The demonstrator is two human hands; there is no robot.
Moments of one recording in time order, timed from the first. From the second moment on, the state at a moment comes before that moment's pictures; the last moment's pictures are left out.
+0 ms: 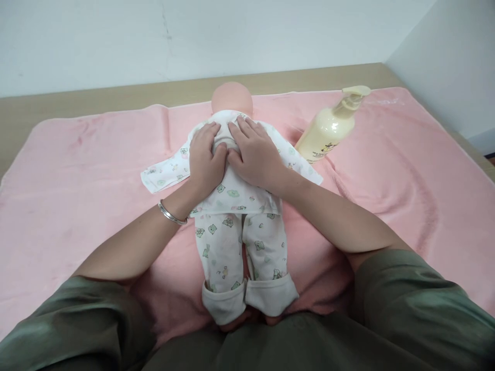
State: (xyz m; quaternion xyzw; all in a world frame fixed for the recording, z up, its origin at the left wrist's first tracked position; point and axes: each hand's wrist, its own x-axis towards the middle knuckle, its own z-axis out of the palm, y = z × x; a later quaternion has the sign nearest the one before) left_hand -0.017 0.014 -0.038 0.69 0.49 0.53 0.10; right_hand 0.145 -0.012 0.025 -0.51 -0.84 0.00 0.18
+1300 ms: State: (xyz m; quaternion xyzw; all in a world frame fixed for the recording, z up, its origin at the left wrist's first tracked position) left_hand -0.021 0.019 -0.042 0.70 0.47 0.53 0.11; right_hand 0.147 -0.007 0.018 -0.51 -0.84 -0.01 0.19
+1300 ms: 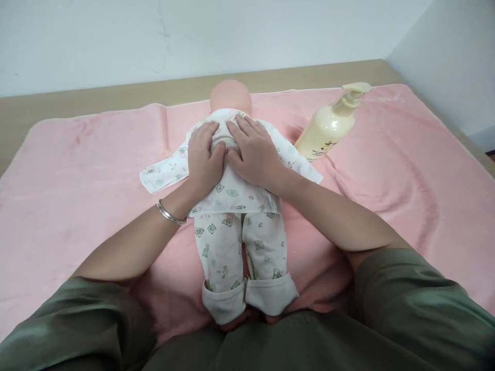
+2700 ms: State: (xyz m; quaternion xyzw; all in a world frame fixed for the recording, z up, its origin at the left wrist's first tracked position) left_hand -0.018 0.013 -0.037 0.69 0.47 0.53 0.11; right_hand 0.155 0.008 0.010 -0.46 -0.86 -0.01 0.23
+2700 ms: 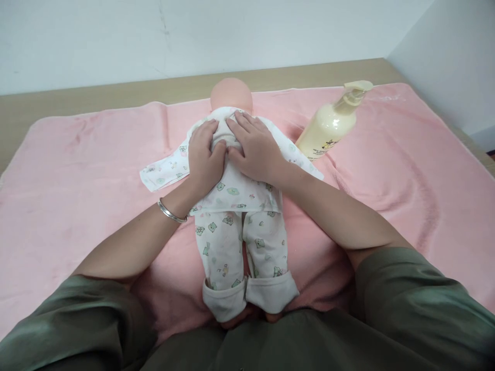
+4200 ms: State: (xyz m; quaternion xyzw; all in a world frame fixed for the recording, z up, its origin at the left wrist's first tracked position) left_hand -0.026 0.020 -0.045 0.74 0.44 0.50 0.09; right_hand 0.153 0.004 0.026 -0.48 -0.86 0.00 0.18
